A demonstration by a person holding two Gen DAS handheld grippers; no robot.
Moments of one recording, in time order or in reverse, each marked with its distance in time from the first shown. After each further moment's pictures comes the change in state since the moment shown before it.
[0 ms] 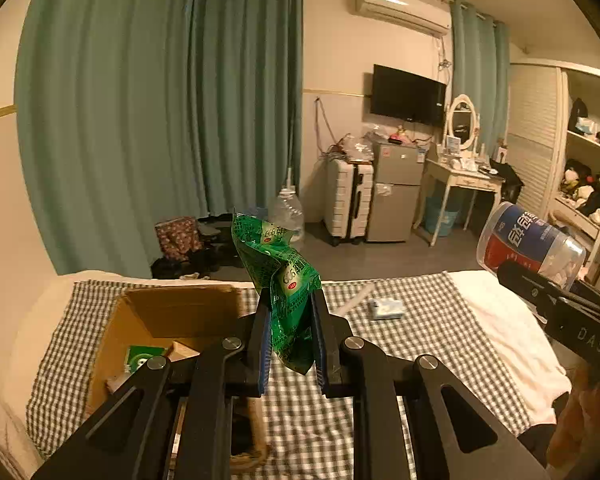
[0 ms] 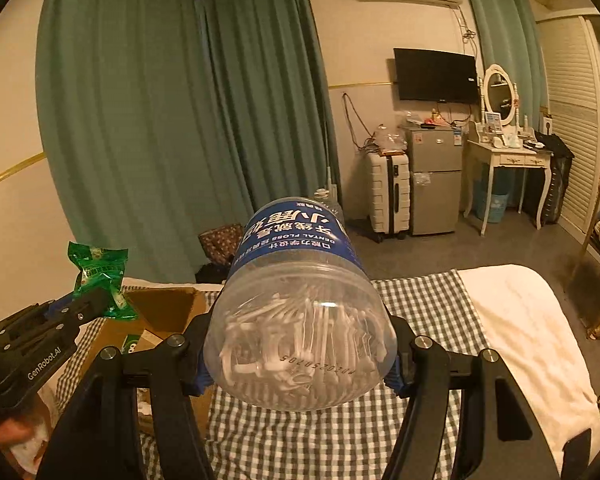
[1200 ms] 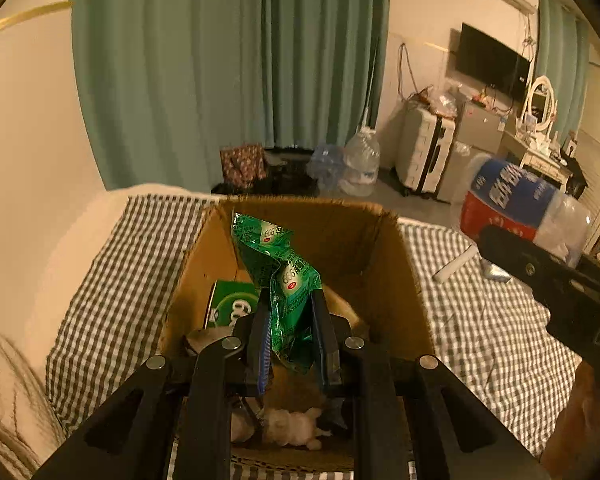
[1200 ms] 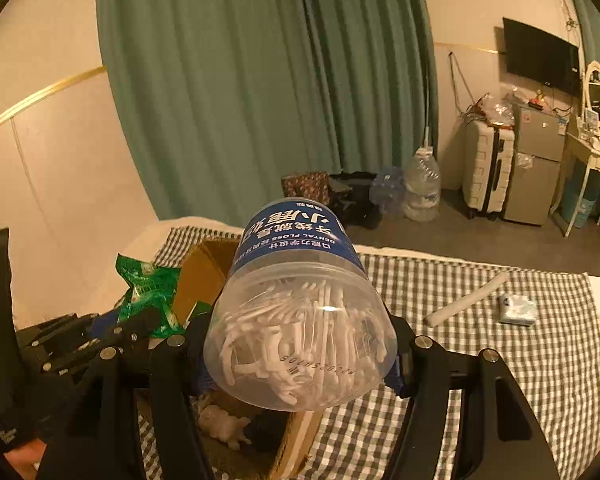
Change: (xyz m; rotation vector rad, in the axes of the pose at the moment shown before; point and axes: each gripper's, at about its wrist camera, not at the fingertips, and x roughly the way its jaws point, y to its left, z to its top) left arm 0.079 0.144 -0.070 -0.141 0.240 0.174; right arm 0.136 0.149 -0.047 -0.153 0.188 0.262
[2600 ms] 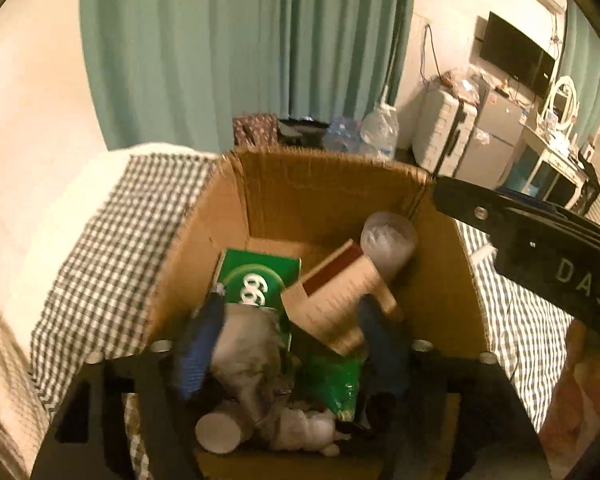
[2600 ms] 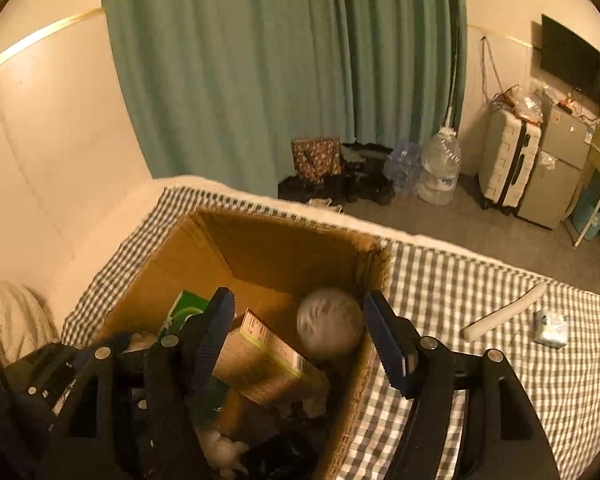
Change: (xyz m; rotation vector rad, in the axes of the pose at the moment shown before) left arm 0.036 0.017 -0.009 -0.066 0.077 0.033; right arm 0.084 0.028 0.014 -0.088 0.120 -0.004
